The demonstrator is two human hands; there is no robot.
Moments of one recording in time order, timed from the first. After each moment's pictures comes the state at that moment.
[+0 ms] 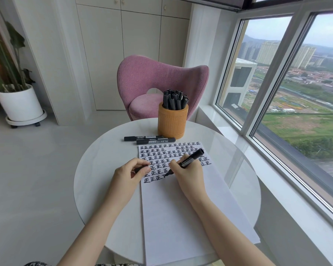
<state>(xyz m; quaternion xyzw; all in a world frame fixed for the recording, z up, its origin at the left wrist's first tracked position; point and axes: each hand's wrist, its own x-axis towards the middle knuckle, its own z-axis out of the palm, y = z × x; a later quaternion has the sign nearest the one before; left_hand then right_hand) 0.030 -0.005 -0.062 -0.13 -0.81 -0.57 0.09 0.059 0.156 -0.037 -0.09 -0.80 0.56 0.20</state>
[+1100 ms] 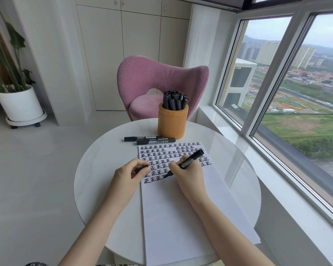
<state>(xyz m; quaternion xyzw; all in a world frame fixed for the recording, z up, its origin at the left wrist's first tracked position) 0.031 -0.005 -0.062 -0.12 -0.80 -0.58 0.08 0.059 0.156 -0.040 -0.09 -0.80 0.56 0.20</state>
